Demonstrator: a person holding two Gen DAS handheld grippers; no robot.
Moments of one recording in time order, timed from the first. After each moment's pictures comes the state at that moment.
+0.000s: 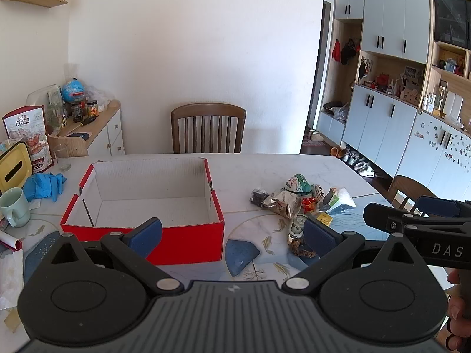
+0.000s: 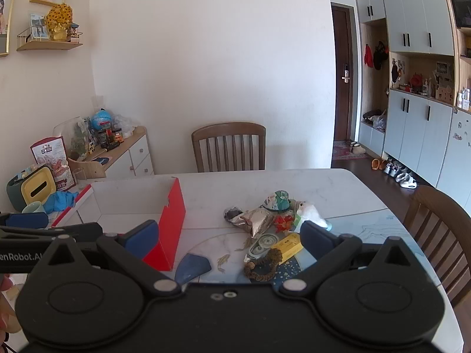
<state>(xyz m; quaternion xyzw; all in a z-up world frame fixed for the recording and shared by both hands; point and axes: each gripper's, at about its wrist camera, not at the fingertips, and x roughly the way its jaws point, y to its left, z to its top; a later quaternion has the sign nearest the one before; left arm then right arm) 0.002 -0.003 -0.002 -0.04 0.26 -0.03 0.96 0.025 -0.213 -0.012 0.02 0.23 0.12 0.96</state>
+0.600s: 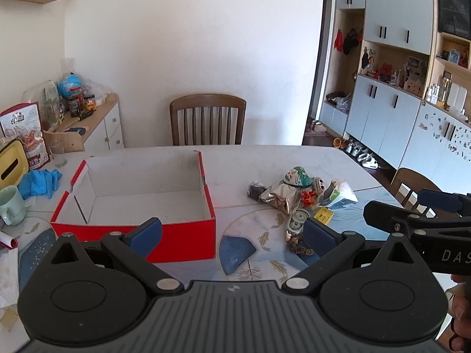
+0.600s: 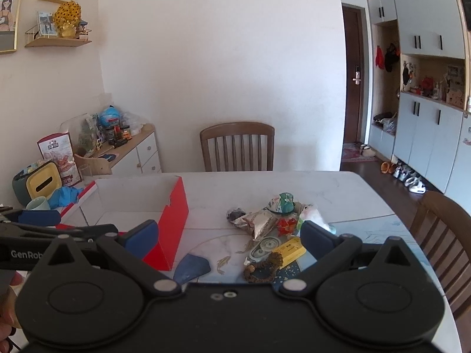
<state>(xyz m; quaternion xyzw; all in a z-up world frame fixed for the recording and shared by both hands) 0.026 -0.022 -0.011 -0.04 0.29 -0.02 0.96 0.041 -0.226 -0.015 0.01 0.24 0.15 0.96</state>
